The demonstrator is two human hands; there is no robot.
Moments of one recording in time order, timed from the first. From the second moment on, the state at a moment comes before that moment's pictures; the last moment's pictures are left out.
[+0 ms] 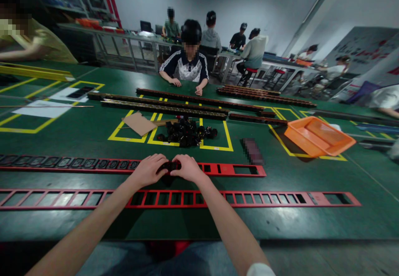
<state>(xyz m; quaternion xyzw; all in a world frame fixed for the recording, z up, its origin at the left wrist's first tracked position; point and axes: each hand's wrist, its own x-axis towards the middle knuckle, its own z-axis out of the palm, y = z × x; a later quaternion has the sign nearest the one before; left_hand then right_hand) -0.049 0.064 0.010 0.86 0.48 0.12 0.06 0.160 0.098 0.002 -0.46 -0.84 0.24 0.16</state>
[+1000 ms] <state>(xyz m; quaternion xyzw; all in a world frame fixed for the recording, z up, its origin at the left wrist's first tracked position) -0.046 0.065 0.009 0.86 0.50 0.11 0.05 0.158 0.151 -0.005 -0.54 -0.83 0.08 0.16</state>
